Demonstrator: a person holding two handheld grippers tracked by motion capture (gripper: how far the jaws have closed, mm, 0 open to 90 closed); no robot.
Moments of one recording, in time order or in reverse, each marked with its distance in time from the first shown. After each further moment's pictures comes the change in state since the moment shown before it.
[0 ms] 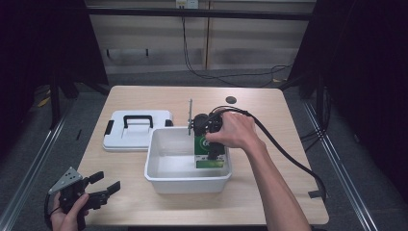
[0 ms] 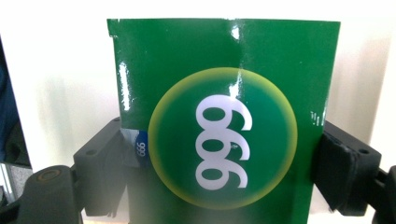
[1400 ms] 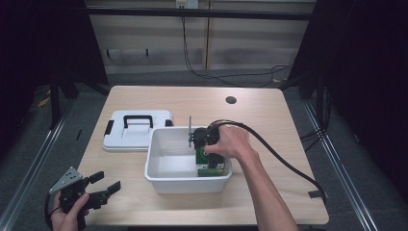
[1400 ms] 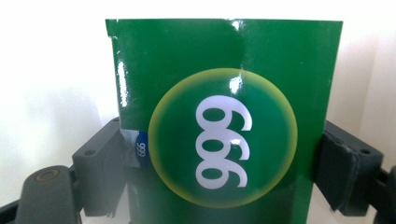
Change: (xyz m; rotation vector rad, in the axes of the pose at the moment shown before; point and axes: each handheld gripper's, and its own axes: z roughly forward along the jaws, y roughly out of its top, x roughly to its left) left arm 0.000 0.001 0.000 0.006 -0.001 0.008; right arm -0.007 -0.001 0.064 0.042 -0.007 0.001
